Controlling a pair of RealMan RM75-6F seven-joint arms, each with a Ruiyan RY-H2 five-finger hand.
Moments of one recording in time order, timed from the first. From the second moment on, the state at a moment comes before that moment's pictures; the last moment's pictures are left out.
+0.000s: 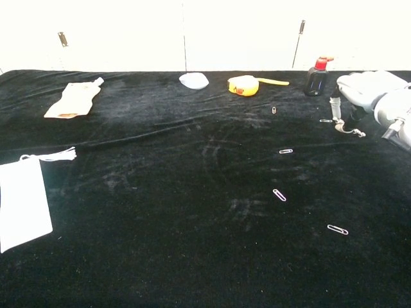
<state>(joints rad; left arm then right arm) -0.12 -1.03 0.02 -1.40 1.73 1.67 -0.39 0.79 -1.70 0.26 -1.13 -0.70 1.07 -0.73</state>
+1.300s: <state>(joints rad) -0.11 -1.03 0.02 -1.38 1.72 1.69 -0.43 0.80 -1.77 0.27 -1.28 -0.86 1.05 -0.57</state>
